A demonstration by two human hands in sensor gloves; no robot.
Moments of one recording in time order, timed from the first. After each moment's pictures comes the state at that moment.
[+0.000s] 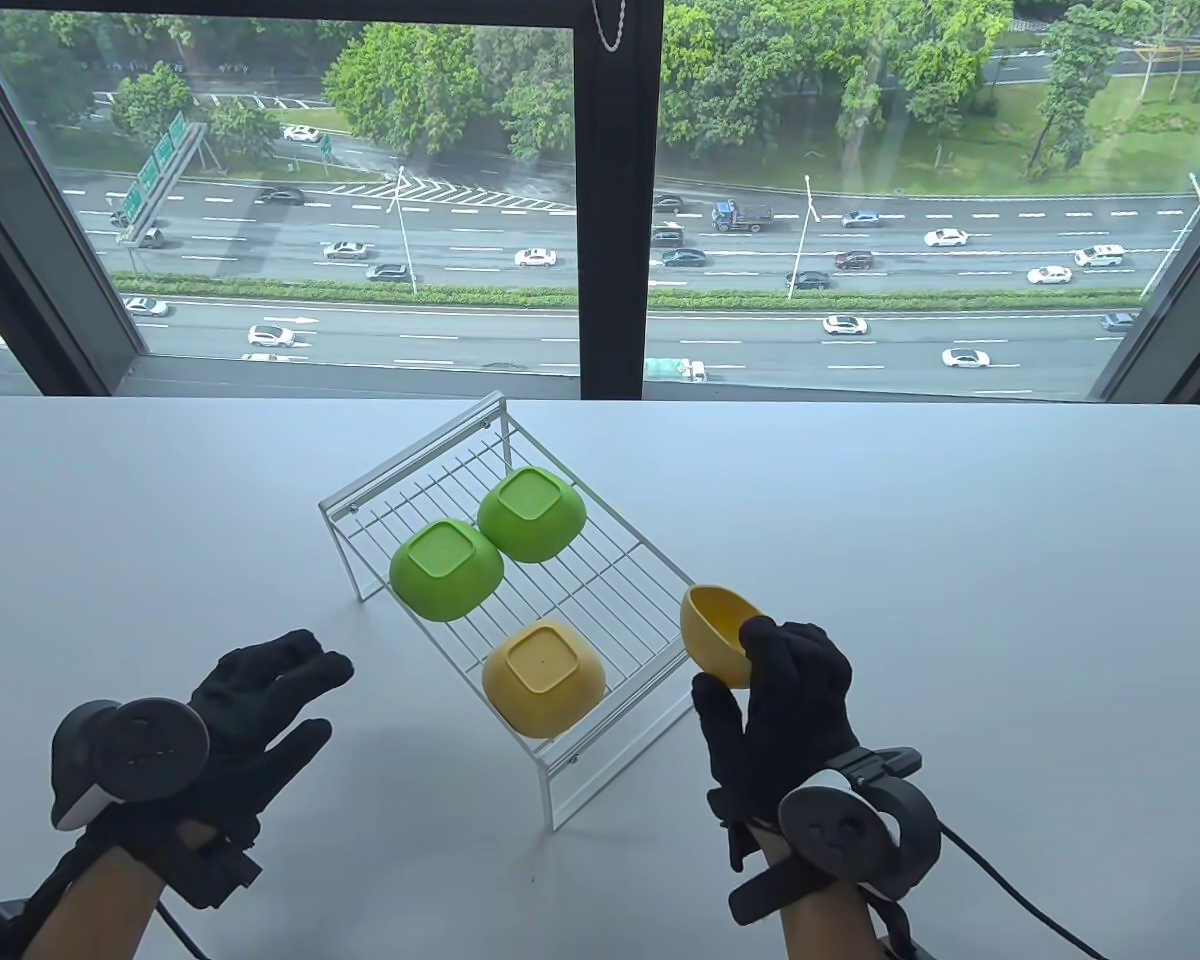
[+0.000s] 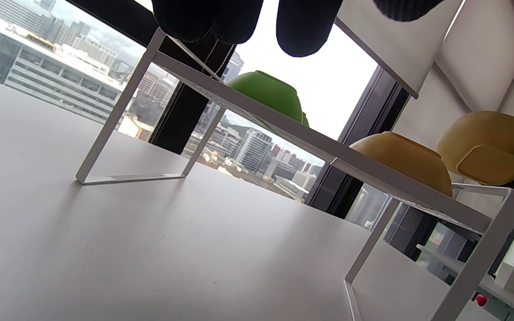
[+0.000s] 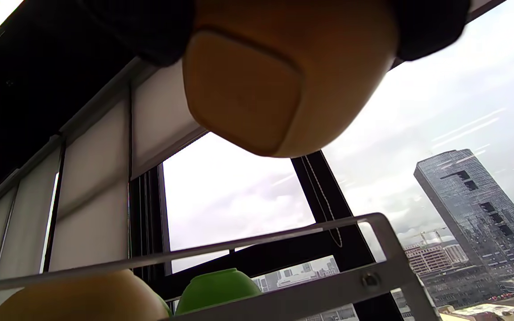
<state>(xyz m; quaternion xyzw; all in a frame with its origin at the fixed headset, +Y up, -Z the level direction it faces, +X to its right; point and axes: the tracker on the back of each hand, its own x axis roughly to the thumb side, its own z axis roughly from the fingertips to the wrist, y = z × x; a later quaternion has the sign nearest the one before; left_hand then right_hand) -0.341 -0.661 -0.274 0.05 -0.23 0.26 0.94 0.121 -0.627 -0.240 0.15 -0.36 0.88 0.28</state>
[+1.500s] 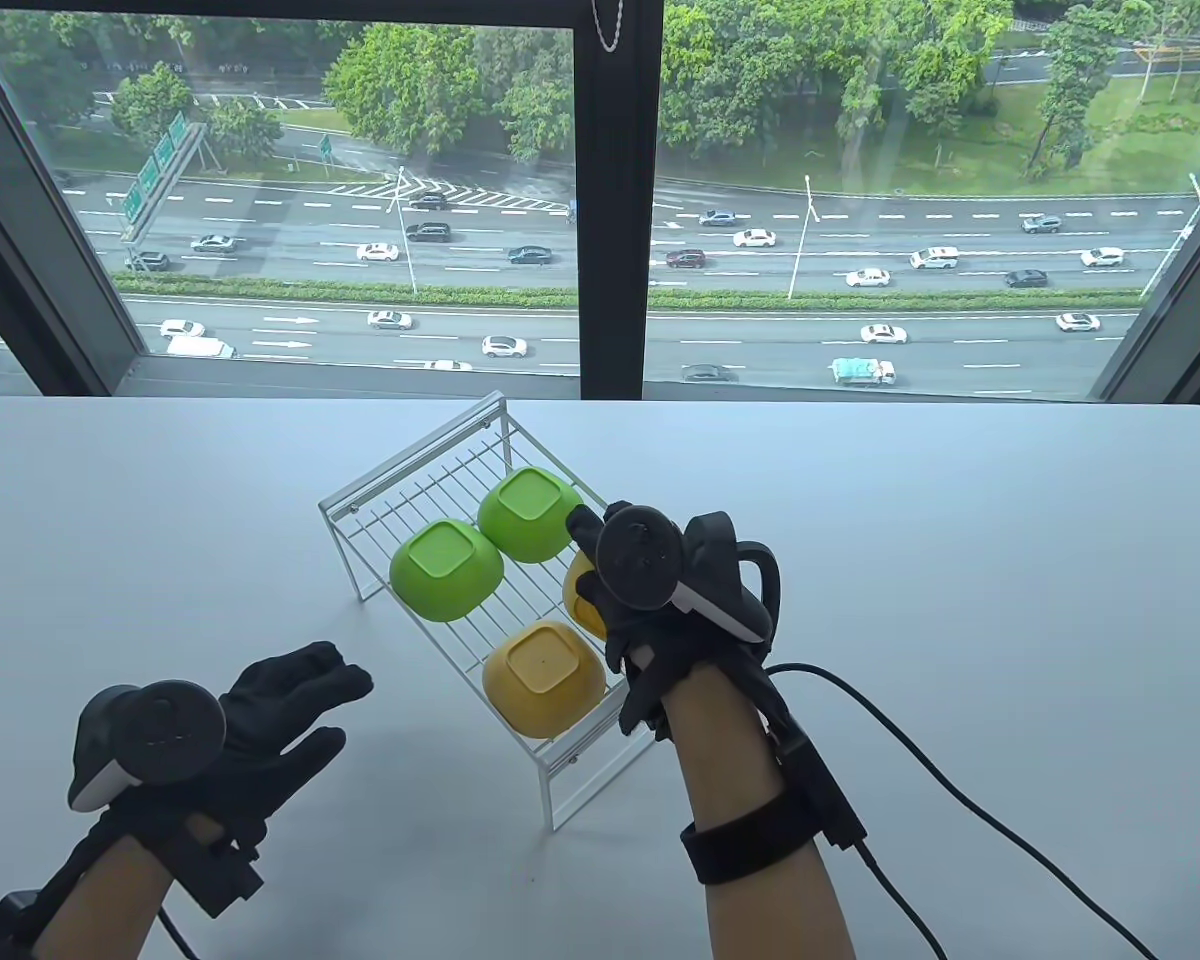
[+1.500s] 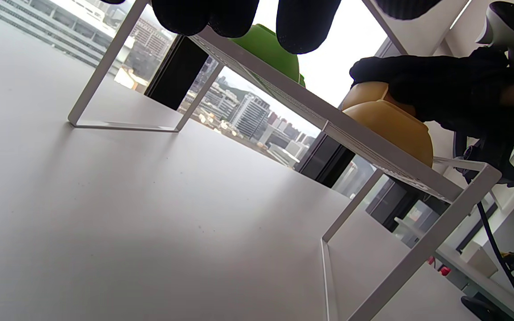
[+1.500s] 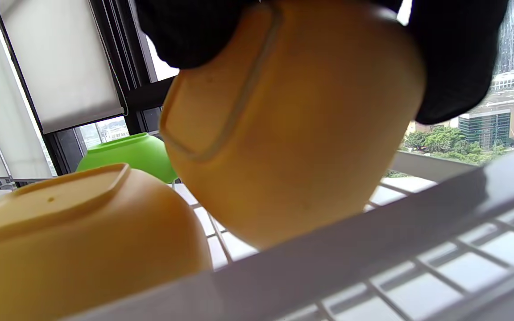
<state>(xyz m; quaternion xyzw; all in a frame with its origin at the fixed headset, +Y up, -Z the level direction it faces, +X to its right) -0.333 -0.667 -0.281 -0.03 -0.25 0.28 0.93 0.032 -0.576 -0.364 0.15 -0.01 0.97 0.17</state>
